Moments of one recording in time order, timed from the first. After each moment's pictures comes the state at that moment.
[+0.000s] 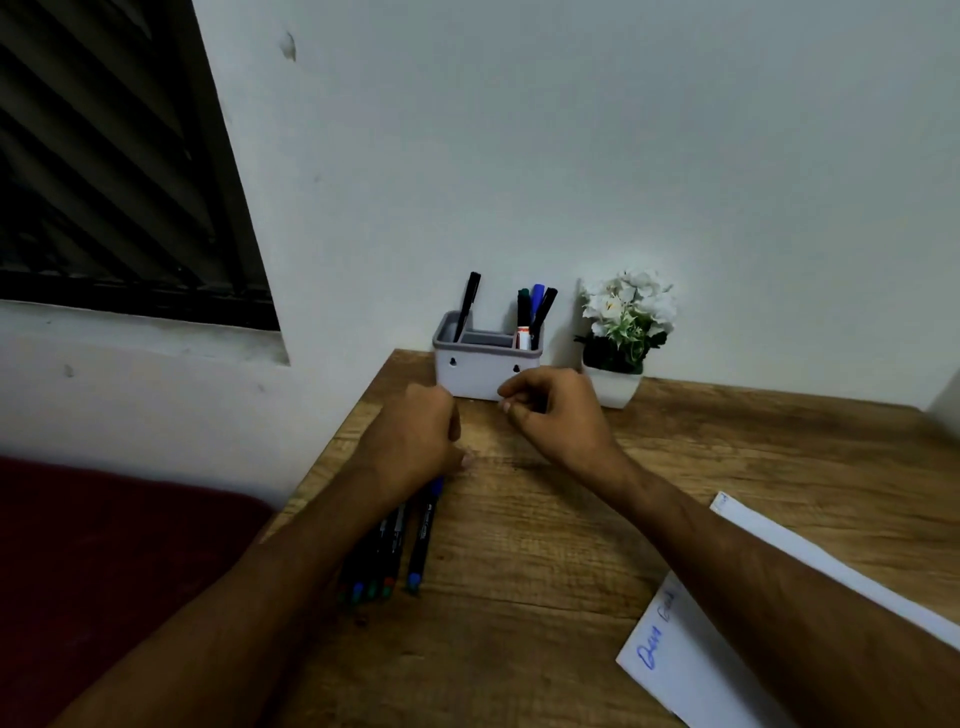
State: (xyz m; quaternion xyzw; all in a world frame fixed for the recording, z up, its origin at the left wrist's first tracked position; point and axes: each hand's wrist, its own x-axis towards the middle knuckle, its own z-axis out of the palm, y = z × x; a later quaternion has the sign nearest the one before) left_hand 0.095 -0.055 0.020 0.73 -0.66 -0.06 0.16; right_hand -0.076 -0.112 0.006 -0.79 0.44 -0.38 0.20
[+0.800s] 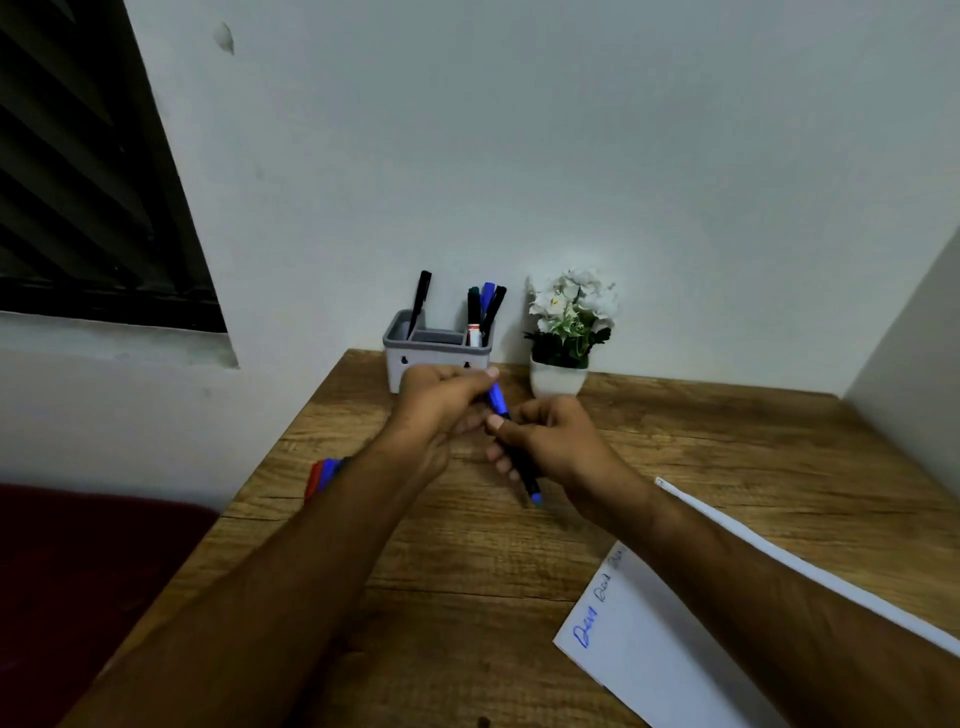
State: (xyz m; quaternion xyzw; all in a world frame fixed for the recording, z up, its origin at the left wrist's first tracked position) left_hand 0.013 -0.073 0.034 0.53 -0.33 -0.49 0.60; right_hand -0.122 -0.065 0.021 -0.61 0.48 -0.35 0.53
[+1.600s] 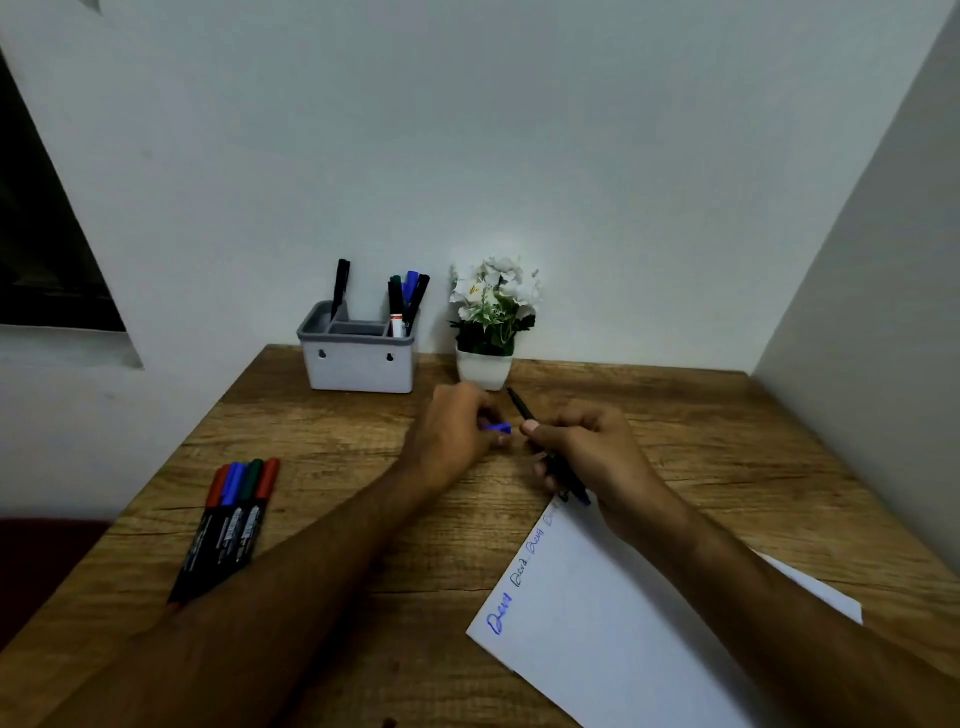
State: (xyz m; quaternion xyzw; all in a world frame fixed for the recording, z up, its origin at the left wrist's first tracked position) left_hand -0.050 -0.110 -0.023 0.58 -0.74 -0.14 0.32; right_hand -0.219 -0.052 0.013 -0.53 0.54 -0.45 0.48
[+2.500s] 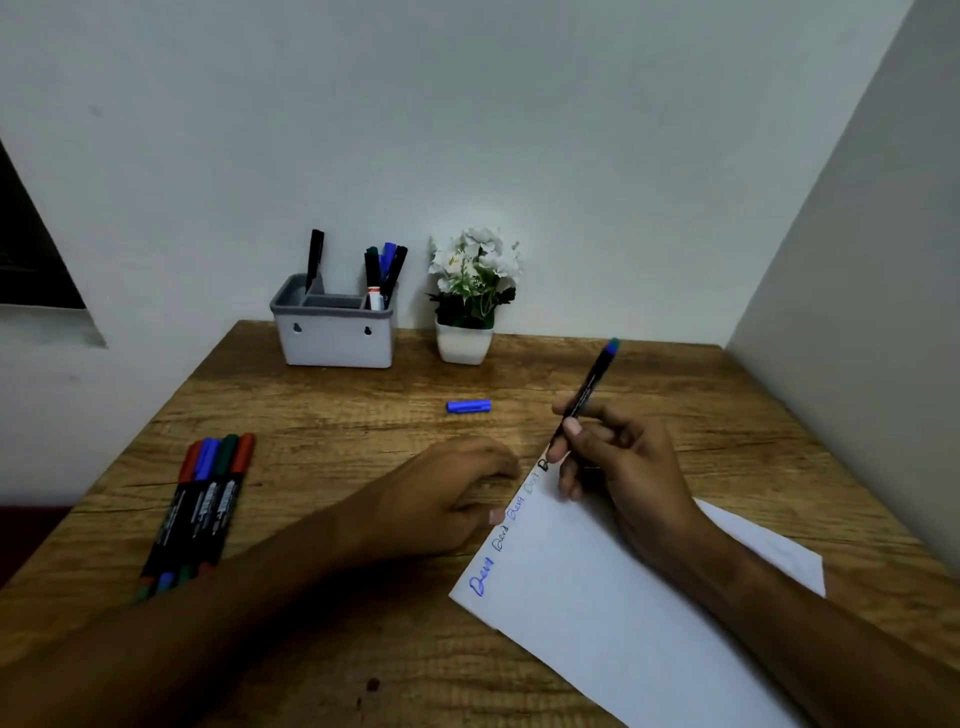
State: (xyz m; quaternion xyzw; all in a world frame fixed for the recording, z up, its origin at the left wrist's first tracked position) left_hand -0.038 -0.026 -0.029 0.37 -0.89 -0.17 0.19; right_hand -0.262 -0.021 -0.023 -0.52 0.40 -0.56 0.50
